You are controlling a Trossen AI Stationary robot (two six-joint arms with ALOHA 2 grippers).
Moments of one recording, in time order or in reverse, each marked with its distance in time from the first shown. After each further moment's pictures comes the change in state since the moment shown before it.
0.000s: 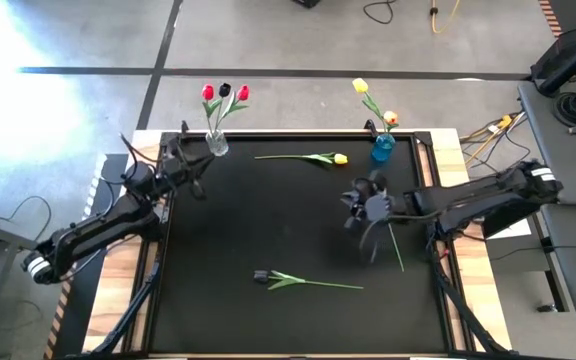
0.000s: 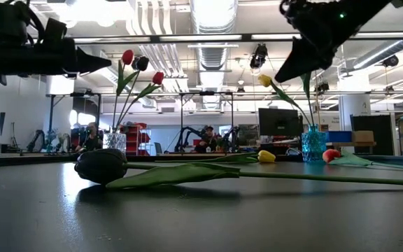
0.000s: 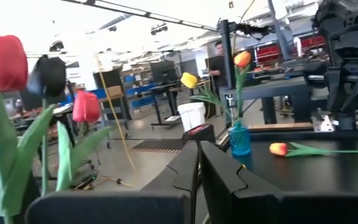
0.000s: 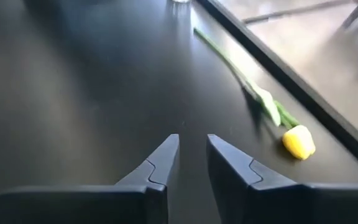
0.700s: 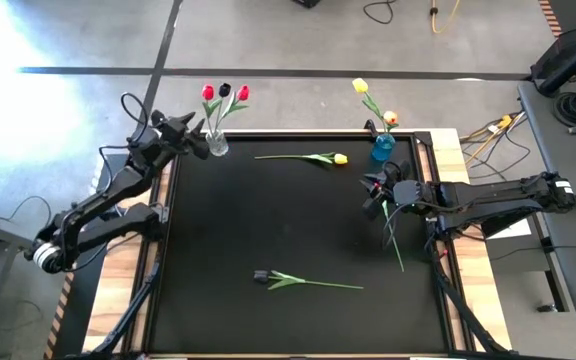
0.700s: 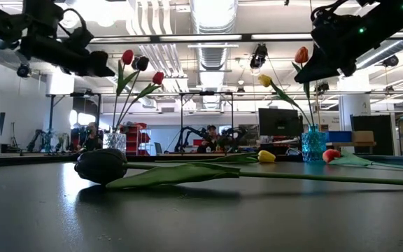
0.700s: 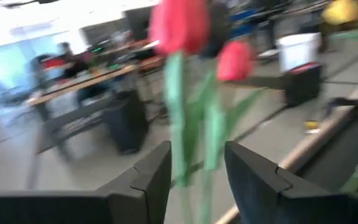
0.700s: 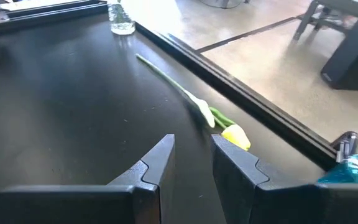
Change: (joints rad) left arm 0.202 0.298 0.325 -0.246 -0.279 0.091; right arm -0.136 -0.342 -0.242 0.105 0.060 -0.064
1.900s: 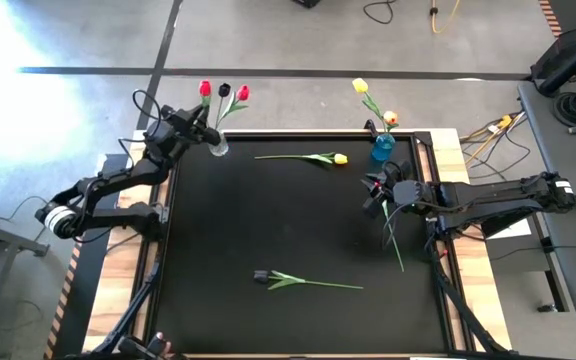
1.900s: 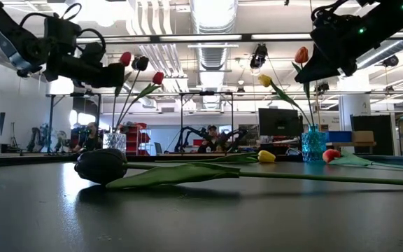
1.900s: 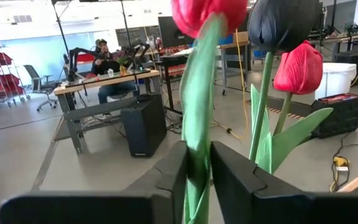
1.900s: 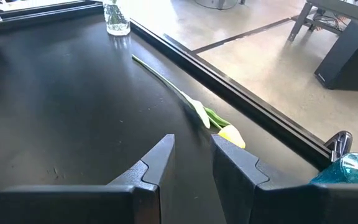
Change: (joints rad) left arm 0.010 0.373 0.000 0.455 -0.116 -0.119; right arm 0.000 0.000 0.000 -0.002 0.024 0.000
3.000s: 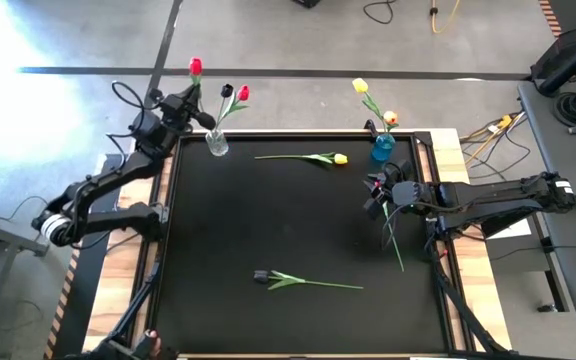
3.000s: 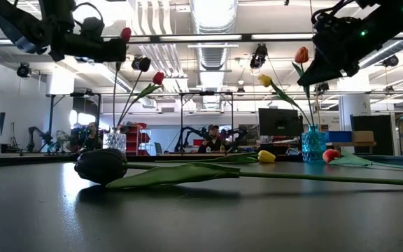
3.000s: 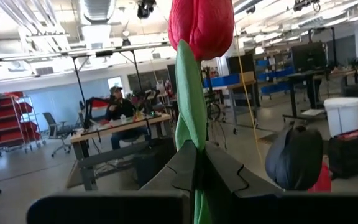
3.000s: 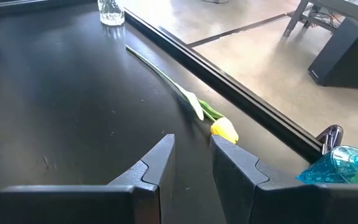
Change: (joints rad) left arm 0.000 -0.067 0.150 -0.028 0.002 0.084; right arm 0.000 0.000 0.000 -0.041 0.011 0.003
